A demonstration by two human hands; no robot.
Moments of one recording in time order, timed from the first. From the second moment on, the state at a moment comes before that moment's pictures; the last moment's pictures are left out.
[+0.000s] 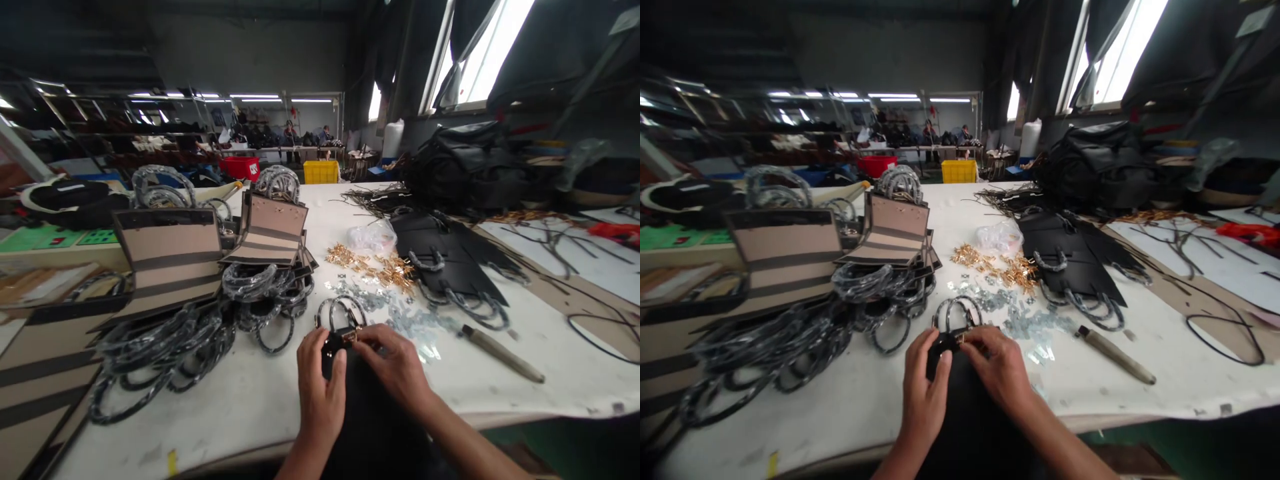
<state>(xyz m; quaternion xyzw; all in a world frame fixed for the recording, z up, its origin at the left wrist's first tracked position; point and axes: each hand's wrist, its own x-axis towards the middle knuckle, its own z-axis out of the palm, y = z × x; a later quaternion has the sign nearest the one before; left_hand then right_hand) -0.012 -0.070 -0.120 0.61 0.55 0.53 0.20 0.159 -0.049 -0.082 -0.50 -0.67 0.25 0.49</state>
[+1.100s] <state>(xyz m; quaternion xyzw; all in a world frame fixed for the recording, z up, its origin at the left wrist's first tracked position) -0.005 -0.098 -0.135 0.53 0.50 0.49 0.48 0.163 -0.083 -0.128 -0.47 -0.60 0.46 0.46</state>
